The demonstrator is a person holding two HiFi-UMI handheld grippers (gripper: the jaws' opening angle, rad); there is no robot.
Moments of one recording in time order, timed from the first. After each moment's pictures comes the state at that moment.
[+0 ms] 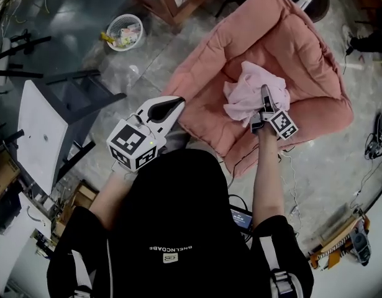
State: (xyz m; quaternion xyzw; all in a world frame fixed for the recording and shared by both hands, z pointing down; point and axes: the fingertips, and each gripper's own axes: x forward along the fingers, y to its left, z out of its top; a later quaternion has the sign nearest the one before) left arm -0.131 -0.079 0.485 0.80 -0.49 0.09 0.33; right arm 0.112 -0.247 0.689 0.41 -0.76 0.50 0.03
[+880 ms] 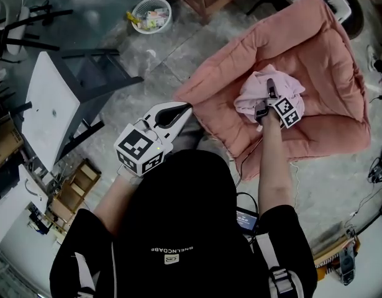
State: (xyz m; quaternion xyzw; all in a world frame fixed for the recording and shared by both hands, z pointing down) left arm -0.172 -0.021 0.515 0.75 -0.53 0.10 0.37; right arm 0.041 -0.240 0.809 0.44 -0.71 0.55 0.11
